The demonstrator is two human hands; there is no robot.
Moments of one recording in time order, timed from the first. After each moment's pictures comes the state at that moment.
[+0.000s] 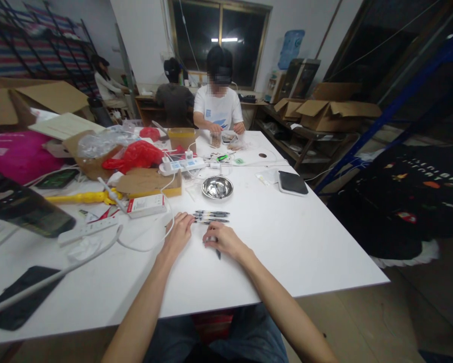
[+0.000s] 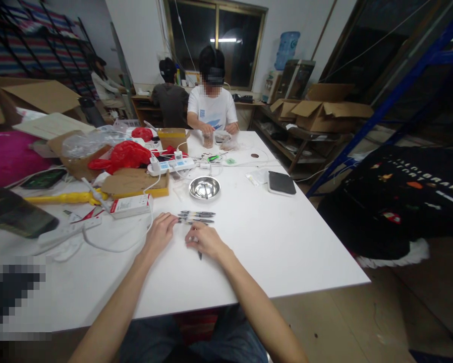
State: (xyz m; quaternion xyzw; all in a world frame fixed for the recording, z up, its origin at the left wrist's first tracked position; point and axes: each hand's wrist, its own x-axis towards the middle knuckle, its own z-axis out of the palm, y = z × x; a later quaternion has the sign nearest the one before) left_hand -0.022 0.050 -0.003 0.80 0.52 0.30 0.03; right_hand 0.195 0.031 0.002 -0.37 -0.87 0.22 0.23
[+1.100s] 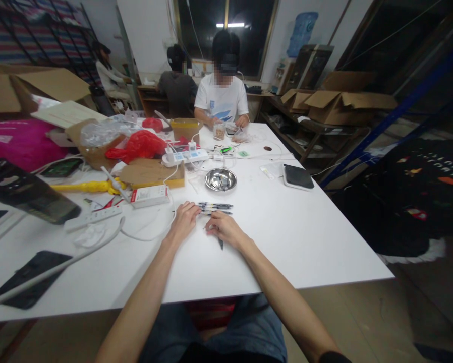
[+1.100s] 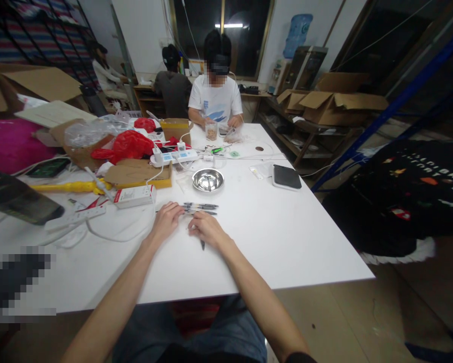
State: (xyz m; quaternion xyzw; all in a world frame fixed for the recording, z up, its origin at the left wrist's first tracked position) left_hand -0.017 0.062 -0.010 0.83 0.47 0.30 0.02; right_hand 0.190 0.042 -0.005 -0.33 -0.89 0.18 0.27
